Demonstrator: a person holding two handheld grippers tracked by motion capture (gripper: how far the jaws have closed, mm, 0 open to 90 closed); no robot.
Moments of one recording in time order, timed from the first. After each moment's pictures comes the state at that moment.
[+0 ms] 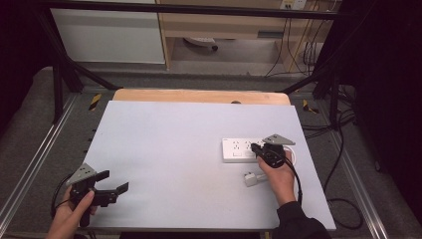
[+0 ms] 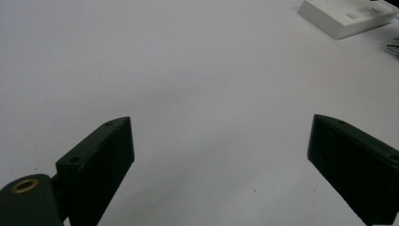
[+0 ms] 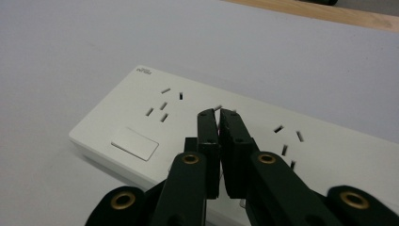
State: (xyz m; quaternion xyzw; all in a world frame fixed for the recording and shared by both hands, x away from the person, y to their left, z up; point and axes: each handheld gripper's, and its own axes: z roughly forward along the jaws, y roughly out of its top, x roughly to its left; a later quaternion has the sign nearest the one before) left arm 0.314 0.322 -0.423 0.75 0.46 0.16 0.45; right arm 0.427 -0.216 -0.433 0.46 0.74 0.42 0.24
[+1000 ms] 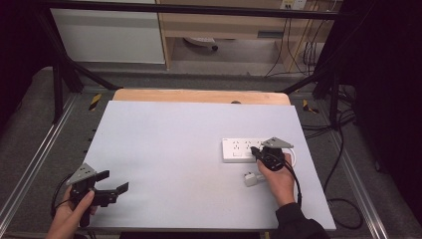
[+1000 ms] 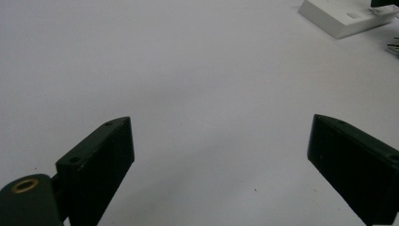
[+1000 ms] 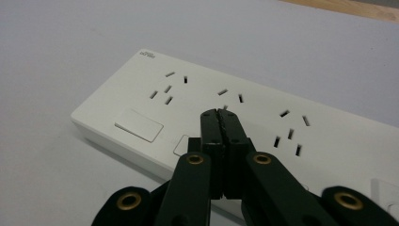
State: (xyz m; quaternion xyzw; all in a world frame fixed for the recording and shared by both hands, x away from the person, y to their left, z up) left arm 0.314 0.322 -0.423 0.75 0.46 0.16 0.45; right arm 0.420 -0.215 -0.438 0.46 0.75 0.41 0.24
